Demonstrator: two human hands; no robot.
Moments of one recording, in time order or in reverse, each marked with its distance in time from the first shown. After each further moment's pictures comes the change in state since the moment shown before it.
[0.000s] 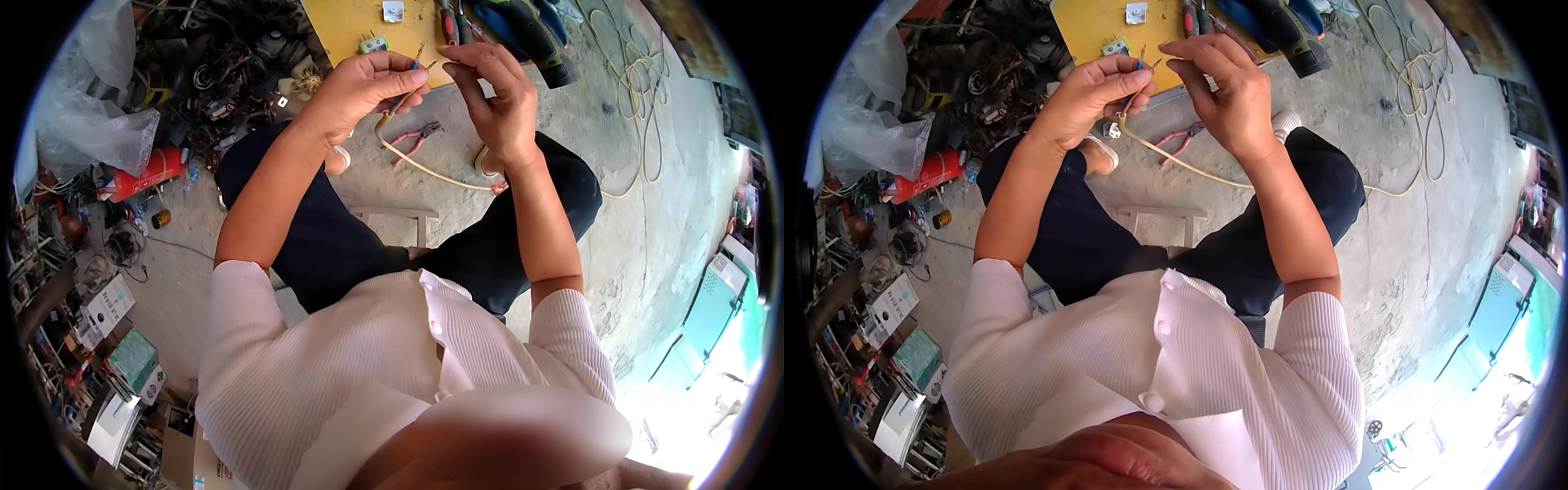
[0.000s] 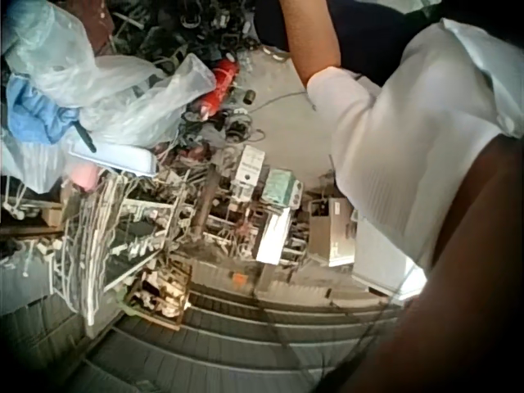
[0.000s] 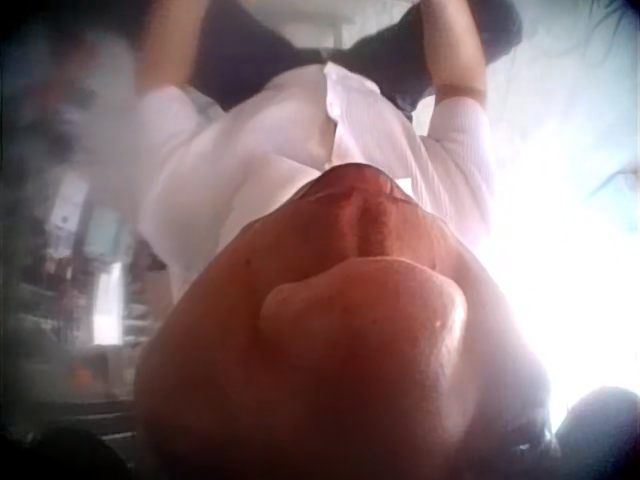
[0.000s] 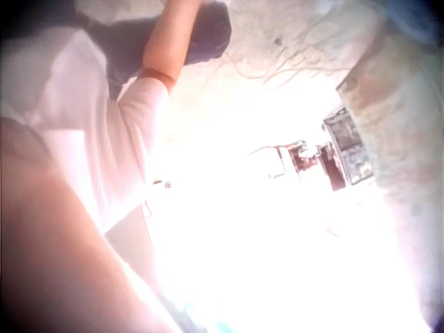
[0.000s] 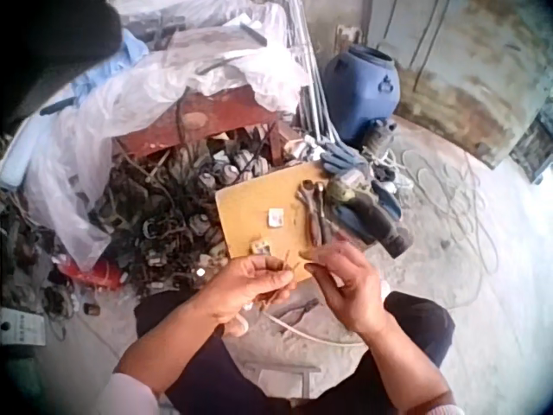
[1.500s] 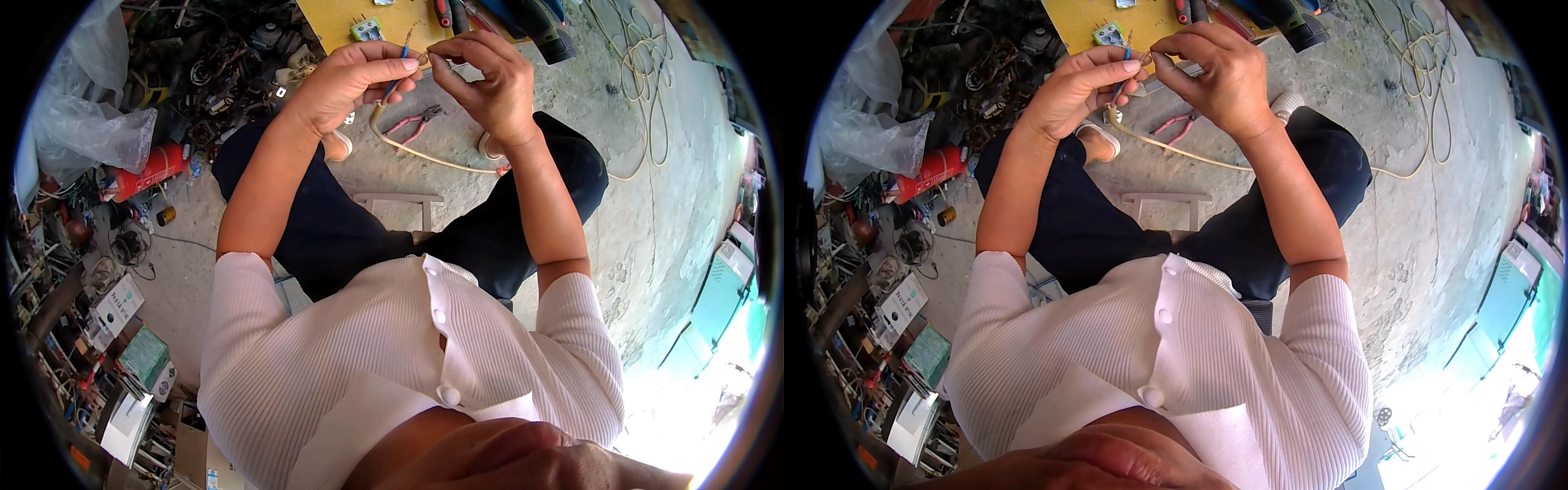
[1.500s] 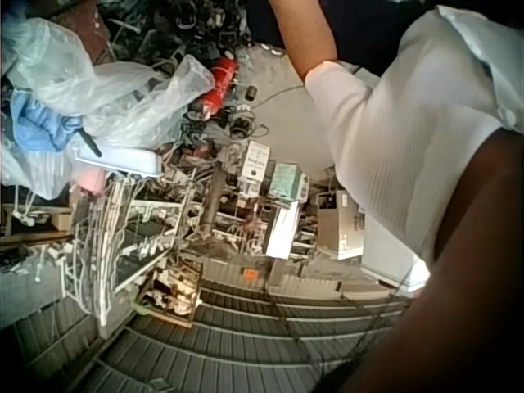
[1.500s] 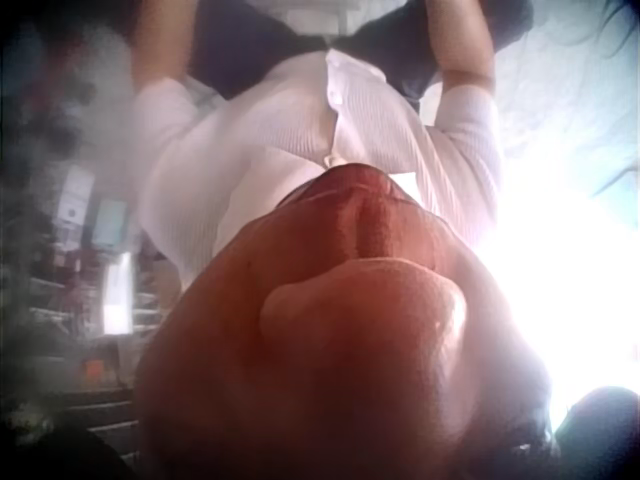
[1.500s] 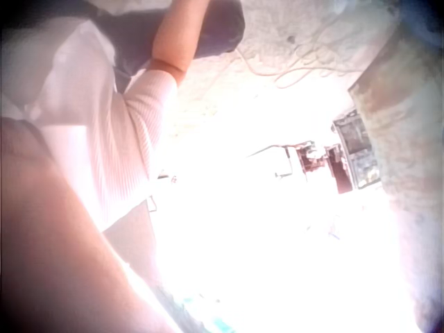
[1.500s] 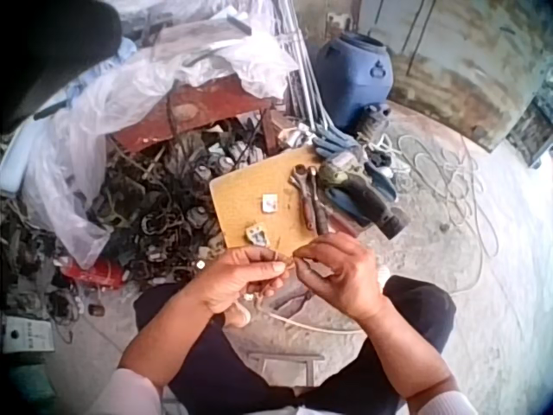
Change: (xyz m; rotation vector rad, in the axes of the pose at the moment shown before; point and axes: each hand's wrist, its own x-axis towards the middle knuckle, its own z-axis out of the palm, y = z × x) left_hand -0.005 -0.002 -0.001 -0.024 -0.068 -0.036; right_hand -0.008 -0.003 -0.001 -0.094 -0.015 -0.007
